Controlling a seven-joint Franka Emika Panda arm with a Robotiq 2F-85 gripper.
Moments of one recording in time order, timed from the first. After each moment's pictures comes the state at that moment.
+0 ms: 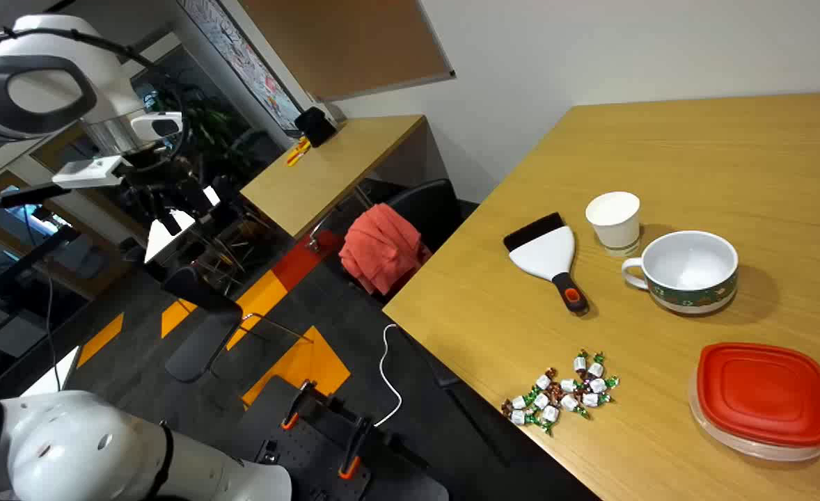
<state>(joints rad) 0.17 -0.53 0.02 -2.29 0.24 1.56 -0.13</state>
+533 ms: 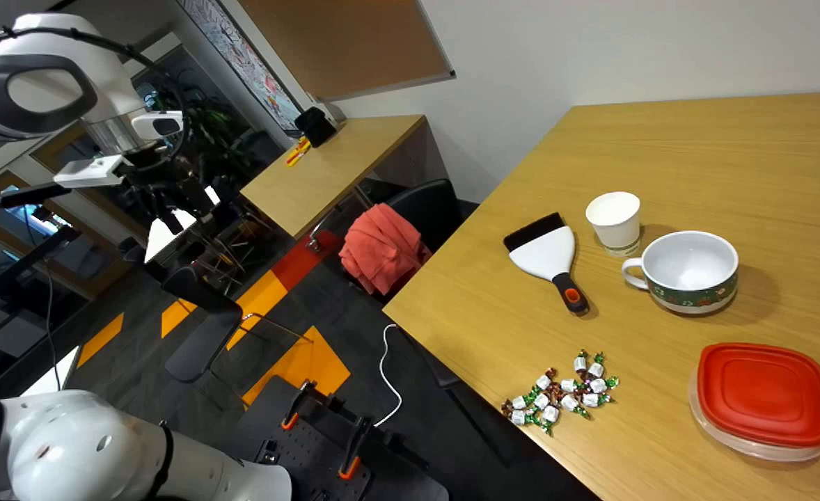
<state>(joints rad) 0.15 -0.53 0.02 -2.29 0.24 1.56 -0.13</state>
